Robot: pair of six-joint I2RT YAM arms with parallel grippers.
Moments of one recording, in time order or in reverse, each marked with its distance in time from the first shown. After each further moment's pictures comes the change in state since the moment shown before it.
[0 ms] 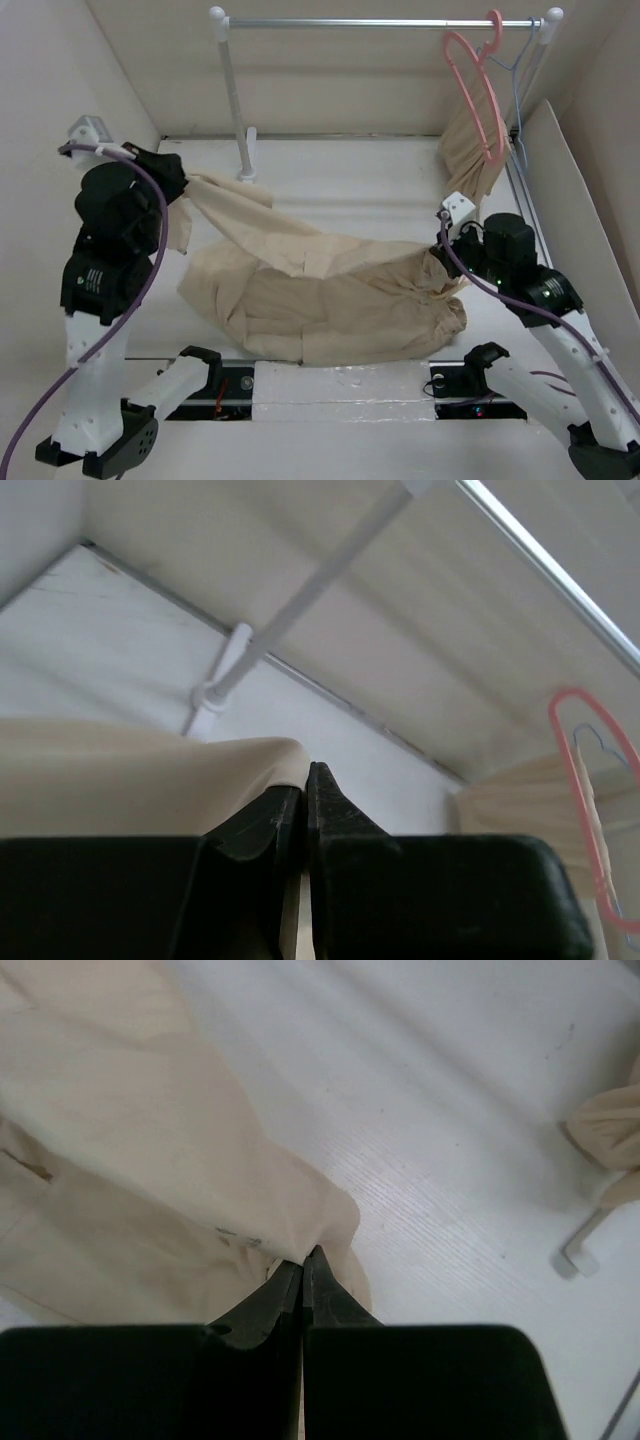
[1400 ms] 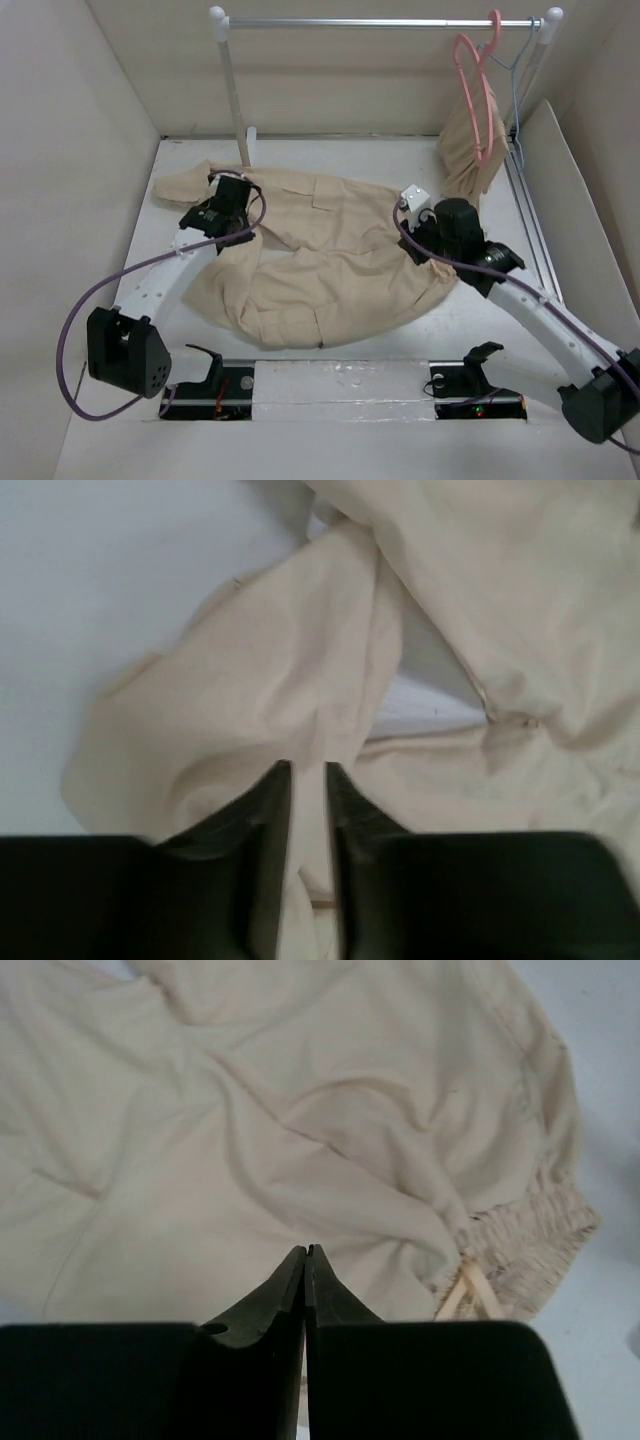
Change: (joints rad) left arm -0.037 0.321 -0.483 -0.002 0.014 0.171; right arm 0.055 0.315 -0.034 0.271 0.036 0.029
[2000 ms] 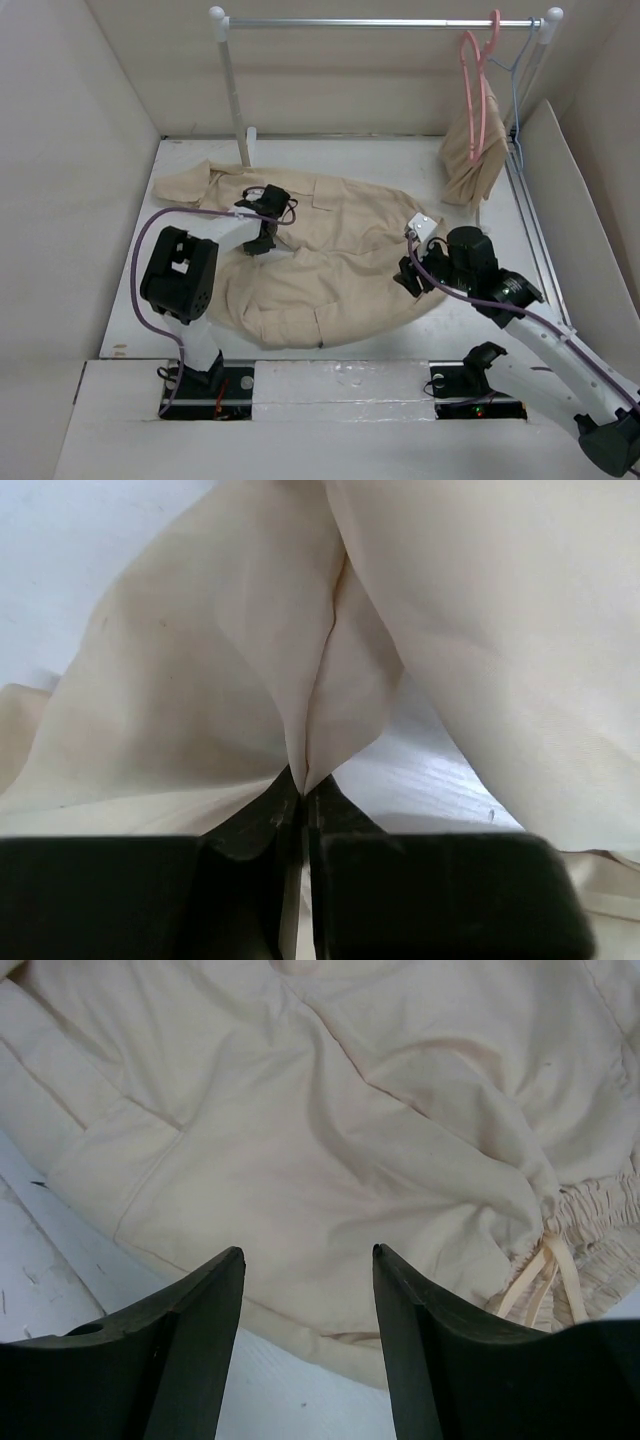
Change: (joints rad) left arm -0.111 0.466 0.023 0.098 -0.136 -0.064; right arm 0.071 -0.277 -0.190 -0.054 -0.121 0.022
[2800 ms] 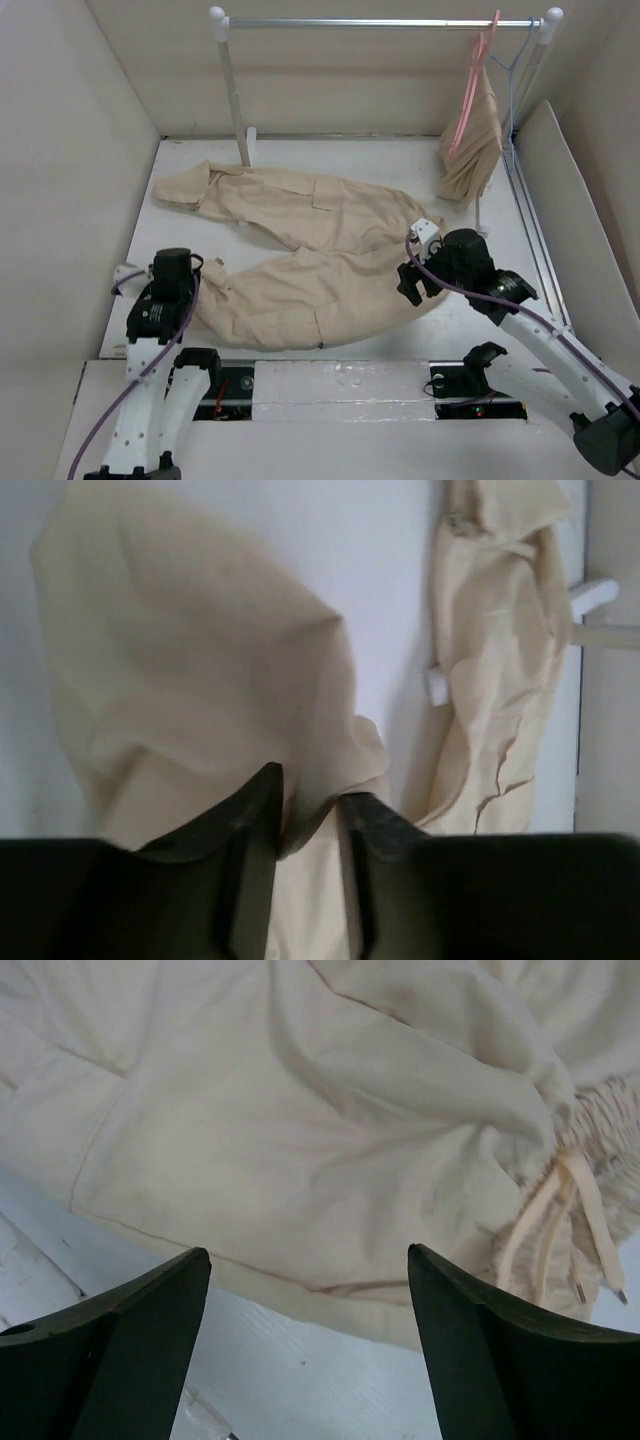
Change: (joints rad) left arm 0.367 -1.138 -0.340 -0.296 -0.014 -0.736; right arm -0.029 0.039 -0.034 -0.058 0.033 0.013
